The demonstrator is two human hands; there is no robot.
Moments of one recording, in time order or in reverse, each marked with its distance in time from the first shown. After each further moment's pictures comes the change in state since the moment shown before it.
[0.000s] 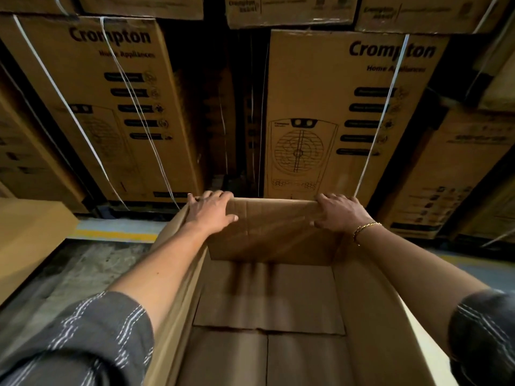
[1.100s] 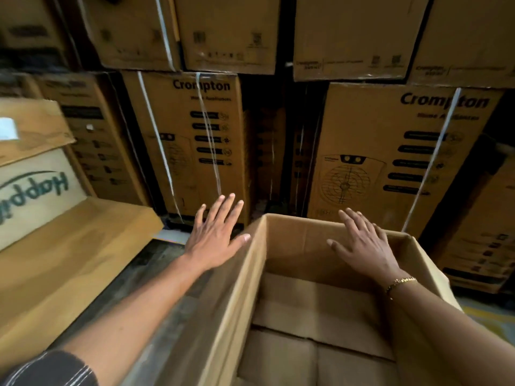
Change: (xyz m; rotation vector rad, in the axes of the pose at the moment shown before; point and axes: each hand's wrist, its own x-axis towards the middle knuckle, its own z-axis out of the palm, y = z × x) left_hand -0.180 -0.110 -0.083 0.091 0.336 0.031; right_hand -0.099 -0.121 -0.038 0.205 0.316 -0.088
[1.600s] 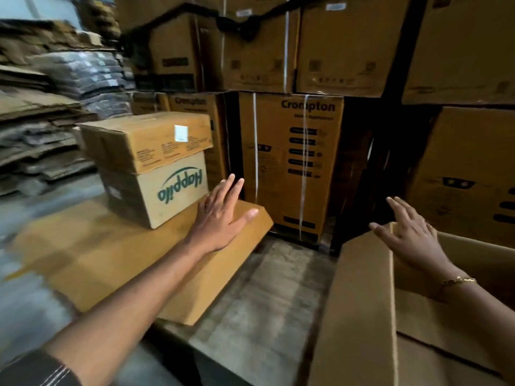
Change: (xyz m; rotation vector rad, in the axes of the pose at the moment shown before) left_hand -0.231 -0.279 -0.172 -0.224 0.109 -0.277; right_hand -0.064 -0.315 -0.044 0.276 0.067 -0.061
